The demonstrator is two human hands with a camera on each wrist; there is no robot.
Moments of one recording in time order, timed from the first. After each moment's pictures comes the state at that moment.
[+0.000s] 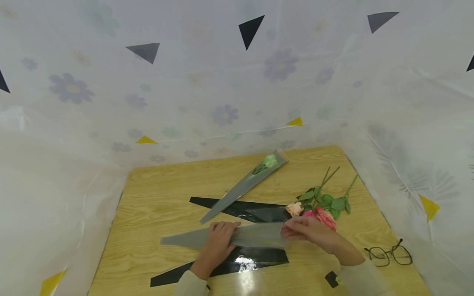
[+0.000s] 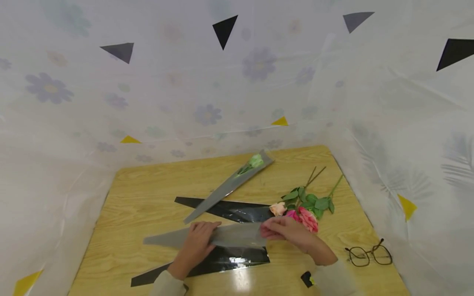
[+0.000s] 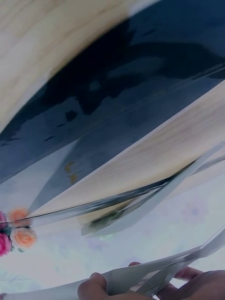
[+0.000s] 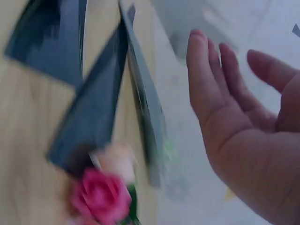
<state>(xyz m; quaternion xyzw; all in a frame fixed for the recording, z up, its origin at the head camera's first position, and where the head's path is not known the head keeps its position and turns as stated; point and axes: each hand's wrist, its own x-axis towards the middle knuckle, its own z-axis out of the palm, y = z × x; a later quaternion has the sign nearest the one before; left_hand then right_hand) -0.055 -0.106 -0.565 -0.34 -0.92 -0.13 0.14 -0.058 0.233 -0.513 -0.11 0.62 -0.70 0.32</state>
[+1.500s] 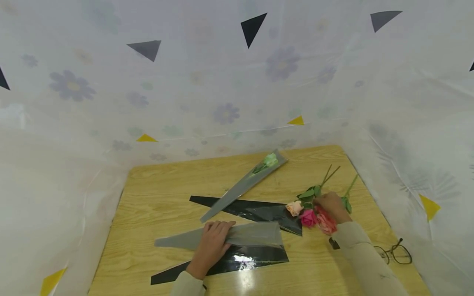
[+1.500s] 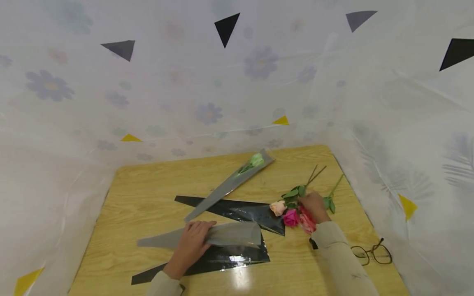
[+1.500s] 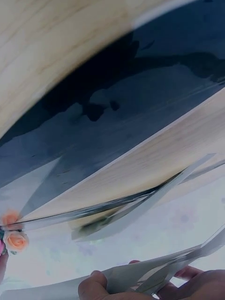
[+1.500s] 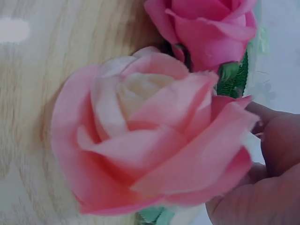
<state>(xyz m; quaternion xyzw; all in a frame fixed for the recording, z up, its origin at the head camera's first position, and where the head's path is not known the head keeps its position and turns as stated) -0.054 -0.121 -0.570 -0.33 -0.93 -0.13 0.13 -0.136 0.313 -0.572 0.14 0.87 -0.45 0.11</state>
